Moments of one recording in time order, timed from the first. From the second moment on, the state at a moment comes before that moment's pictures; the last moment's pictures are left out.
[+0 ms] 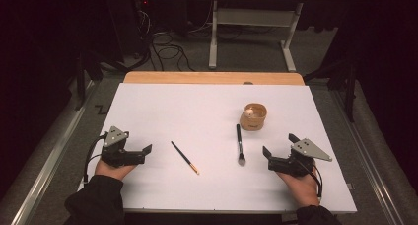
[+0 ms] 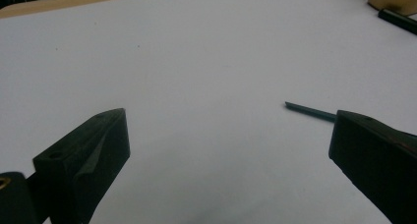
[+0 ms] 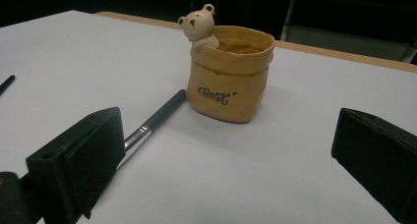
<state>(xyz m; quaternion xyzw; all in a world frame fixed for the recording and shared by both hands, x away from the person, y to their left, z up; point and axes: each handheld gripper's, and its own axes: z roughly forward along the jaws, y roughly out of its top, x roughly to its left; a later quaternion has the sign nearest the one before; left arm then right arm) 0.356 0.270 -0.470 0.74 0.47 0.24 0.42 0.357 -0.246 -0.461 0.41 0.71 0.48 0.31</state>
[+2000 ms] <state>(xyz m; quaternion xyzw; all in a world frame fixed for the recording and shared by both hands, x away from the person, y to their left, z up) 0.388 0.241 -0.439 0.82 0.54 0.04 0.17 0.355 -0.246 -0.466 0.40 0.73 0.47 0.30</state>
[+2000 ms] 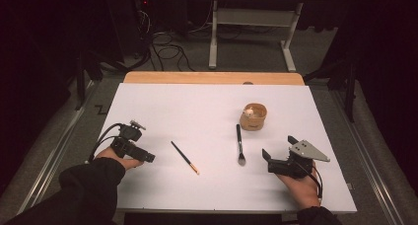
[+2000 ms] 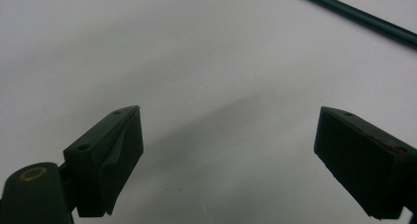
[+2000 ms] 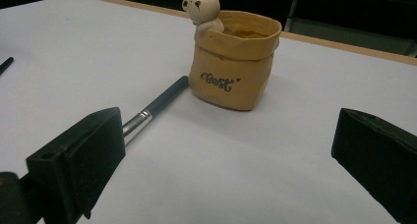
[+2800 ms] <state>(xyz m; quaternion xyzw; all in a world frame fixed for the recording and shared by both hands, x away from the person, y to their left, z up) 0.406 0.190 -0.432 0.82 0.56 -0.04 0.12 0.354 -0.246 -0.465 0.40 0.72 0.47 0.31</state>
